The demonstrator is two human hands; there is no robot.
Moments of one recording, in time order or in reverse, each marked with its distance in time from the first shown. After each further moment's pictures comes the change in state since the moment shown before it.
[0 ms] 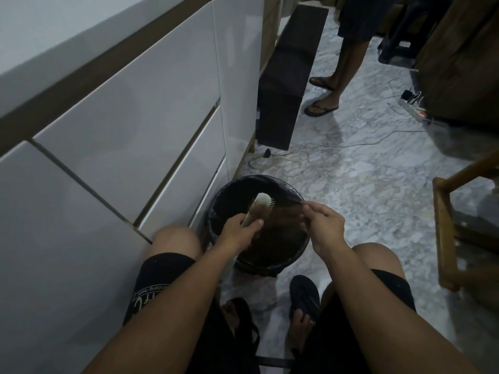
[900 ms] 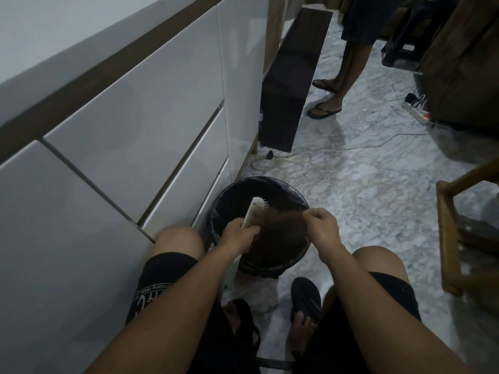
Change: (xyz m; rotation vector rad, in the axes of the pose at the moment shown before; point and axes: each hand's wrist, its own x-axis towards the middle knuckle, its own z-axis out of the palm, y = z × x) left_hand 0.007 -0.008 -0.001 -0.002 0.019 -0.131; right_hand 0.001 0.003 -0.001 -0.426 -0.057 -0.027
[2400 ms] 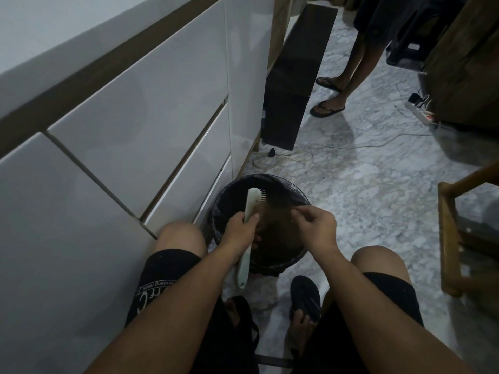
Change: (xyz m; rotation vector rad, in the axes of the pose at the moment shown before) left_hand -0.004 0.003 0.004 -0.140 0.046 0.084; right_hand -0.003 0.008 0.016 -0.230 0.085 -0.348
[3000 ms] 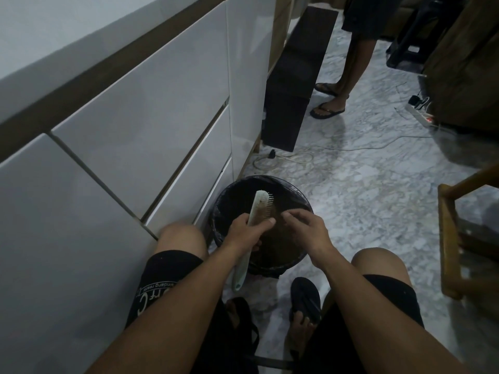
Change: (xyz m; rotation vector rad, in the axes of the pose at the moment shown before) left_hand -0.002 0.000 0.000 0.046 -0.078 0.015; right_hand -0.011 -0.011 -0.004 0.255 -0.288 0.183
